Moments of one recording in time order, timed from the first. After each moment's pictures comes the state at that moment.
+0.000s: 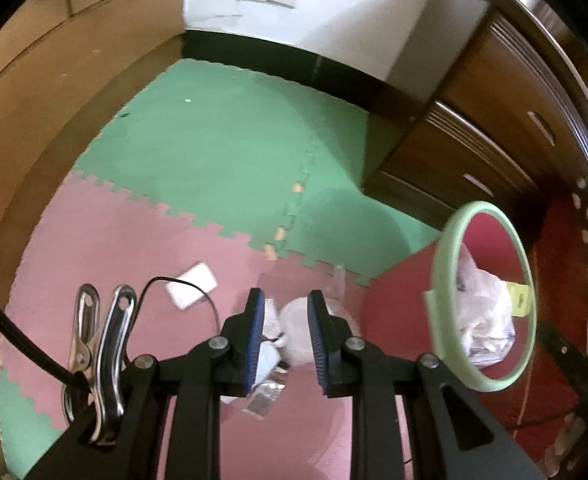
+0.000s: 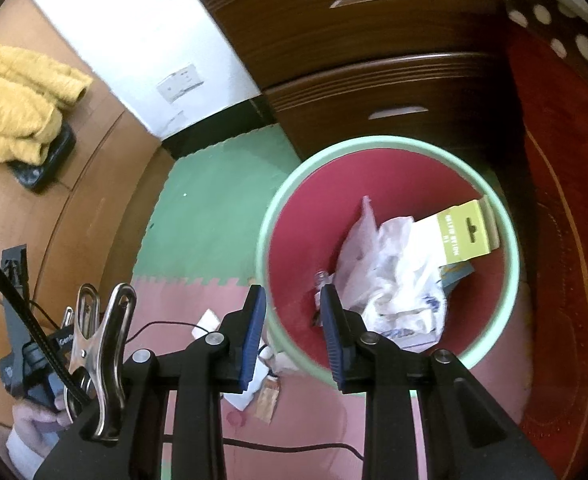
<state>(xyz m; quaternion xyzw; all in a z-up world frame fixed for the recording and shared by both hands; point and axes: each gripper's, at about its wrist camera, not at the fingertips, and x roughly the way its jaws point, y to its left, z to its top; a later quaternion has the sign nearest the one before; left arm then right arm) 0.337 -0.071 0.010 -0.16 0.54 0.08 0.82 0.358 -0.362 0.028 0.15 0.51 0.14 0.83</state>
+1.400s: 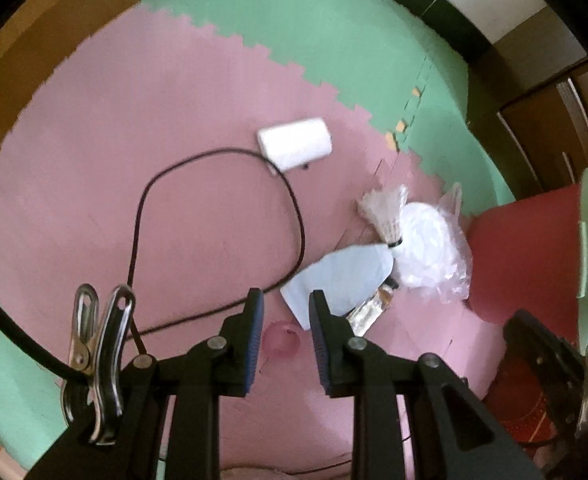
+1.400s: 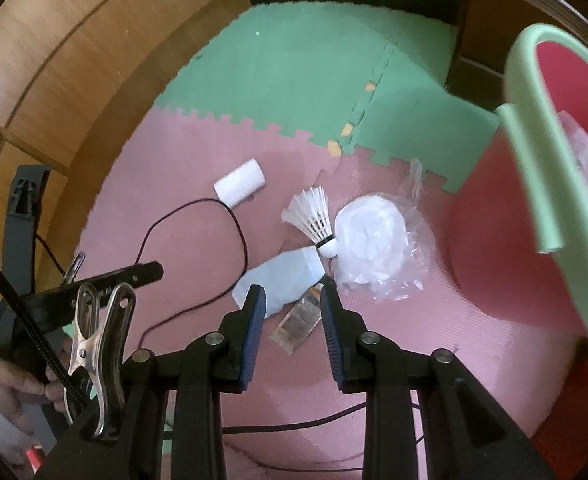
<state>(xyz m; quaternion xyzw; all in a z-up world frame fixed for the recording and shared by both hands) 0.226 0.017 -0.163 -0.27 0.62 0.14 0.72 0.304 -0.186 -0.108 -0.05 0.62 0.27 0.74</state>
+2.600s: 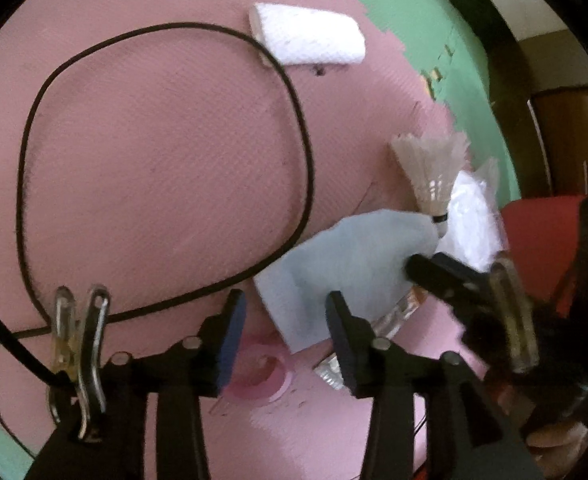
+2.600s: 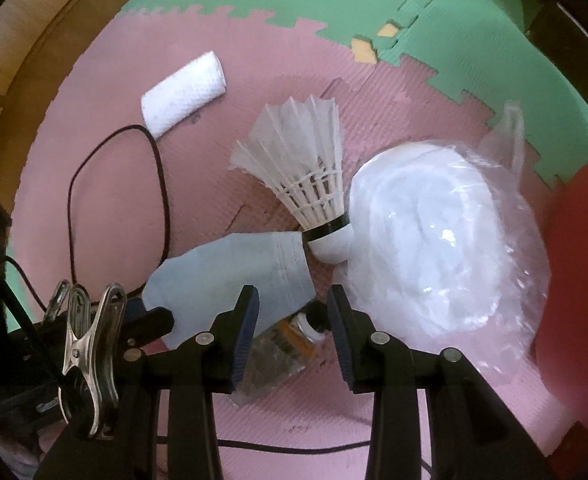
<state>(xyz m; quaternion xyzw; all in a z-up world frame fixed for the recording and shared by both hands) 0.222 0.002 -0.290 -0.37 0.62 0.09 0.68 0.336 -0.128 -0.273 -0.14 0.68 0.28 0.66</state>
